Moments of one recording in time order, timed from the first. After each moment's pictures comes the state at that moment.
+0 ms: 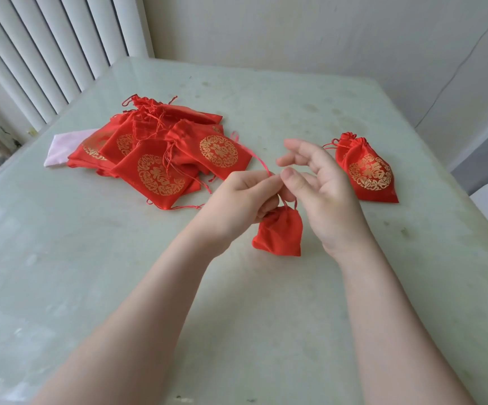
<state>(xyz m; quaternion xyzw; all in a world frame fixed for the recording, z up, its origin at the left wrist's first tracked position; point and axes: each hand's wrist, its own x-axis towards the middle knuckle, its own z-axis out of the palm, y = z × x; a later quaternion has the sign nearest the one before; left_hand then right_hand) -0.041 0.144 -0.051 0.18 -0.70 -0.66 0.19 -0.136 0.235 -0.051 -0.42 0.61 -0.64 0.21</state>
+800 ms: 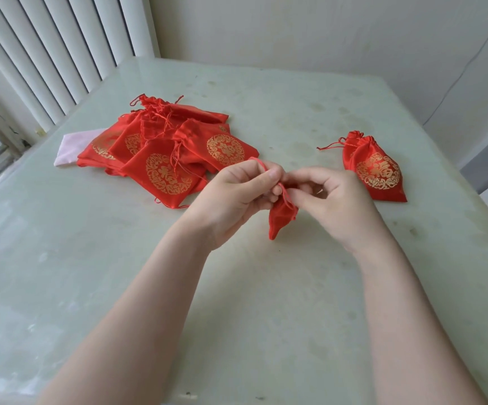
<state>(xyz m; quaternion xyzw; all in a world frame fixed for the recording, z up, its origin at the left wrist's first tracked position) -0.037 0.127 -0.060 0.12 -0.57 -0.79 0.19 -0.146 0.239 -0.056 -0.47 0.70 -0.52 0.16</state>
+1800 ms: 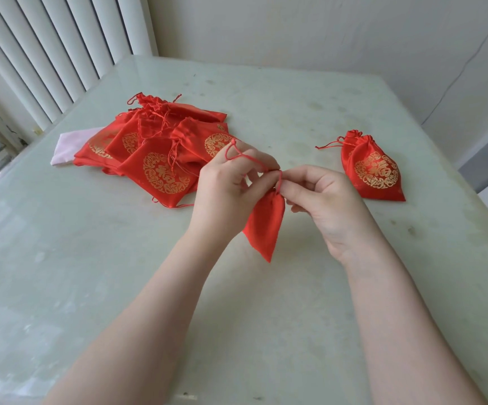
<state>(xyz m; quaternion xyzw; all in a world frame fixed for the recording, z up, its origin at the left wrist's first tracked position) -0.040 0.128 -0.067 0.14 -0.81 -0.32 0.47 -0.136 0.231 -0.059 -0.38 0.64 -0.61 0.27</state>
